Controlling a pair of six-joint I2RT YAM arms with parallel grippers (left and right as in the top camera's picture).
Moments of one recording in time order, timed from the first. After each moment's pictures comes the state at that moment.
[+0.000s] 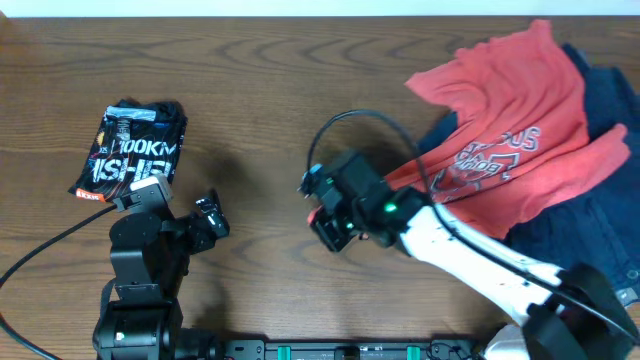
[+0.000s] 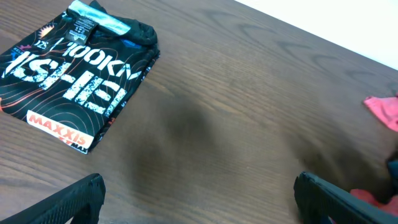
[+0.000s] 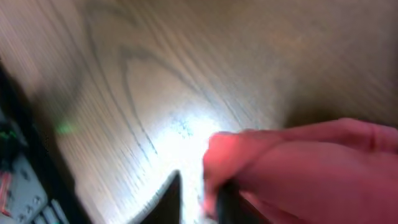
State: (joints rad) left arm 0.02 0.57 0.62 -0.64 0.01 -0.35; right arm 0.80 1.60 1.00 -0.47 -0.31 0.18
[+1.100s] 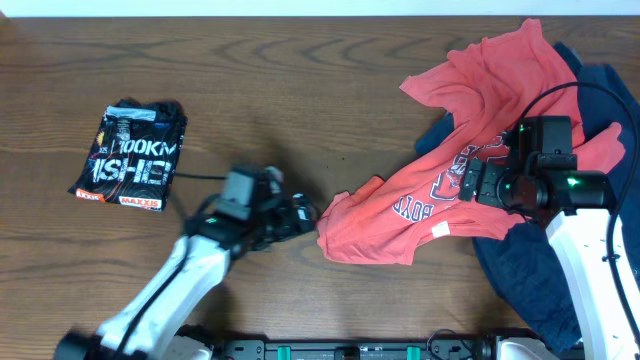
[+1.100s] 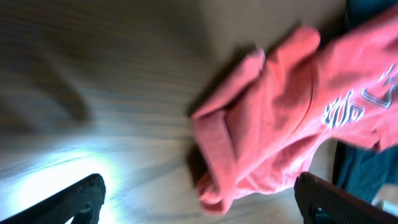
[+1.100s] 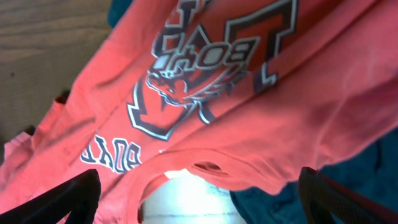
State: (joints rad) left arm -0.40 1.32 0.62 -0.36 0.42 -0.71; right arm 0.00 1.26 1.03 -0.96 -0.04 0.27
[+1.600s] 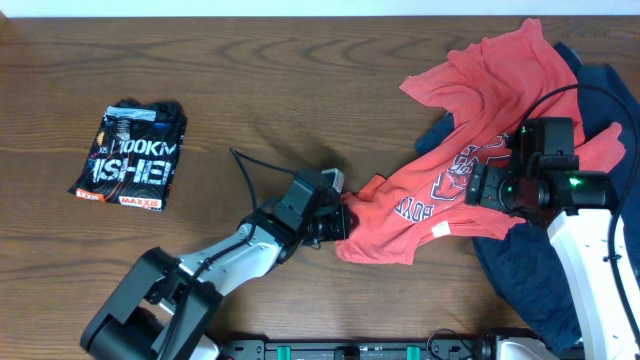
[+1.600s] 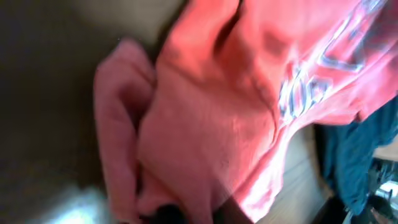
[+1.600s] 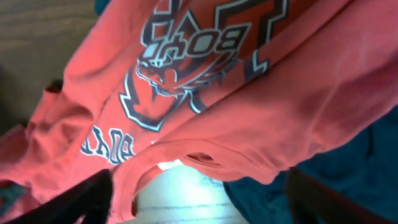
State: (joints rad) left arm -0.63 1.59 0.61 0.13 0.44 -0.77; right arm -0.01 1.26 1.03 -1.00 -0.02 0.26
